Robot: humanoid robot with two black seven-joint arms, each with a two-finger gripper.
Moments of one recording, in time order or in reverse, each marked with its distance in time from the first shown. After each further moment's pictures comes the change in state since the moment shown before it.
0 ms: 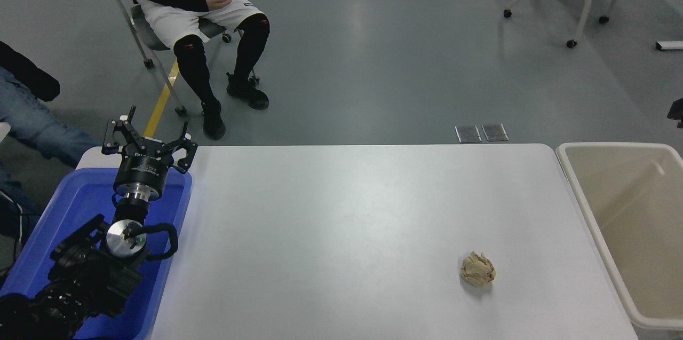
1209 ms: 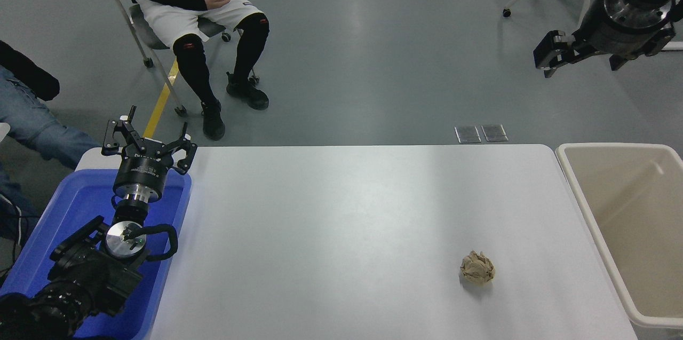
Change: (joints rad) left arm 0.000 0.000 0.000 0.000 0.000 0.005 -0.001; right arm 0.249 0.336 0.260 0.052 -0.188 0.288 0.000
